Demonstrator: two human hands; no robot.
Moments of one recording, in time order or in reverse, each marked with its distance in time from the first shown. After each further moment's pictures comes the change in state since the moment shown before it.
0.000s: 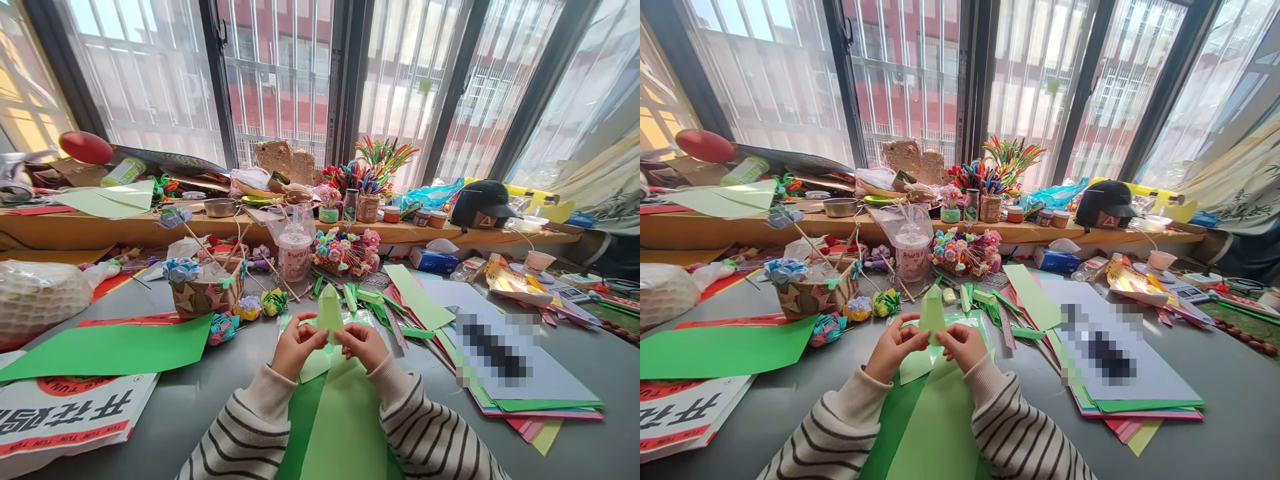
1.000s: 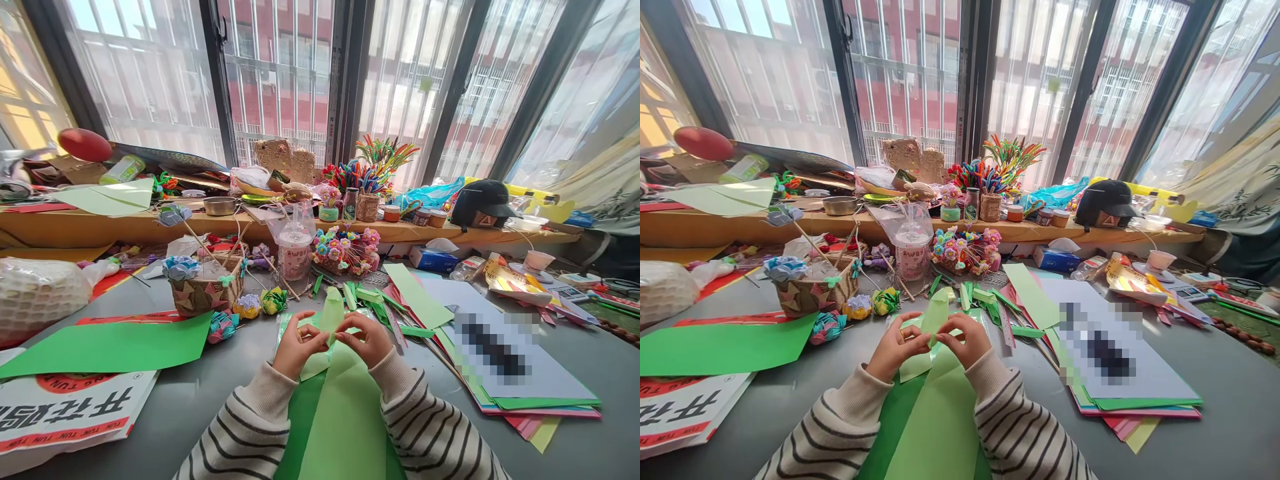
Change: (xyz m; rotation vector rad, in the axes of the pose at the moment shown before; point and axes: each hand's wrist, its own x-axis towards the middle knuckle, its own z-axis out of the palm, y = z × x) left_hand -0.003 -0.002 0.005 -0.062 0.056 -0.071; right_hand -0.001 -0.009 -0.013 -0.420 -0.057 -0.399
